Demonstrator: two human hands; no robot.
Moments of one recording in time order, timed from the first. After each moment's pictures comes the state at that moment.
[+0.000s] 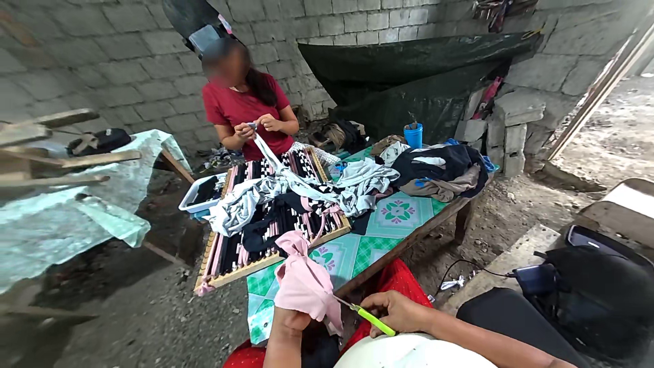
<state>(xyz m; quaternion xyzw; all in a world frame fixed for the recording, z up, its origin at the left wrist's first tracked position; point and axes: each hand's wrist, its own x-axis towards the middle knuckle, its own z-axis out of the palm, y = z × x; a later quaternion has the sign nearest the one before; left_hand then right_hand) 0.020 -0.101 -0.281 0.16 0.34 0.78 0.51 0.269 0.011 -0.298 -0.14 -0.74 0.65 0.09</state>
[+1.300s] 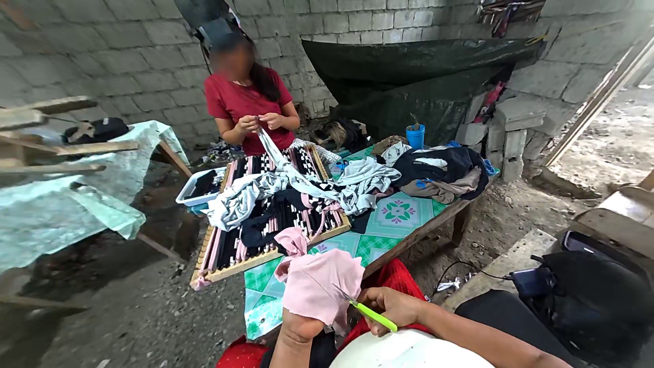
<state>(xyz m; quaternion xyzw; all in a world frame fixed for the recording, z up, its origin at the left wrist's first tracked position) 0.041 -0.104 -0.281 0.25 0.08 0.71 0.65 0.260 0.024 -0.308 -0.11 -0.69 0.71 0.04</state>
